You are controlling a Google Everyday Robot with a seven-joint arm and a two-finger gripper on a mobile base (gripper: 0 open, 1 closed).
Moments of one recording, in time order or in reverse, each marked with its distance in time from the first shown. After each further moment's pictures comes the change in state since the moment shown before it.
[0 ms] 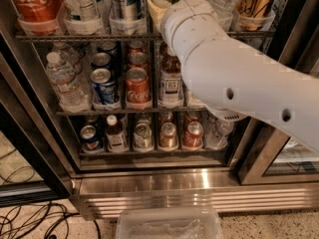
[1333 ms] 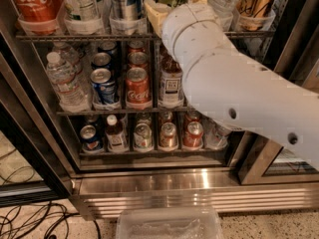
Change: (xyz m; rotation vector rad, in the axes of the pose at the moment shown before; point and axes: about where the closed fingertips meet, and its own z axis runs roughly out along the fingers) arm -0.005 0.002 -0.019 -0.005 -0.025 0.001
